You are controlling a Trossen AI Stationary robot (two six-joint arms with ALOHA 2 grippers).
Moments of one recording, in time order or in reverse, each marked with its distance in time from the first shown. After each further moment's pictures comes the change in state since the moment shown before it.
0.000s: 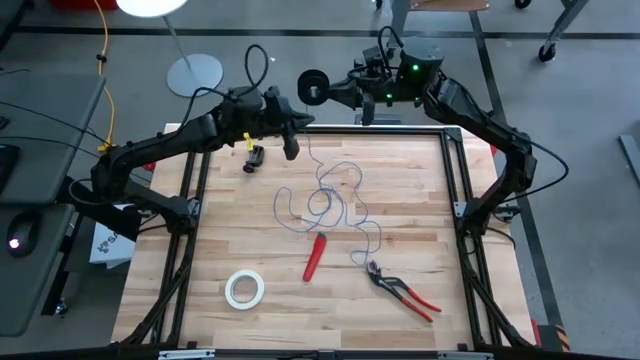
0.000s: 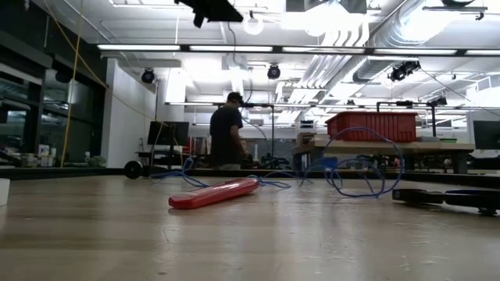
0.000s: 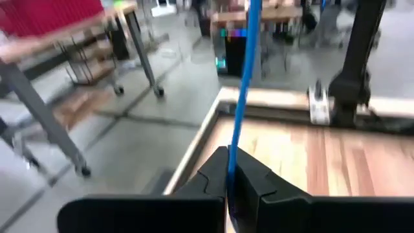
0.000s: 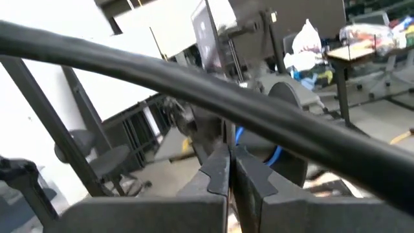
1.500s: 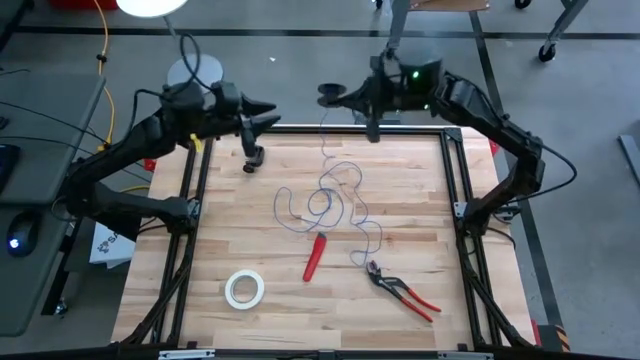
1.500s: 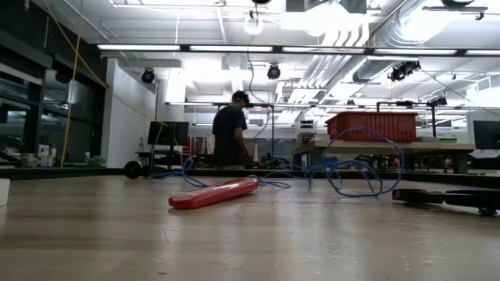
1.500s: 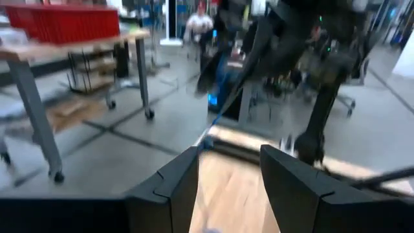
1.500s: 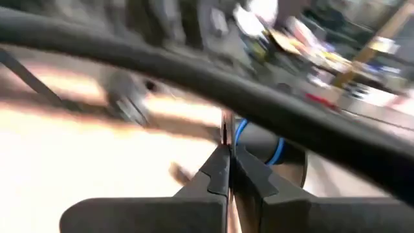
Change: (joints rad) left arm 0.004 -0.281 0.000 -0.122 0.022 -0.220; right arm 0.039 -0.067 0.000 -0.423 0.323 -0.802
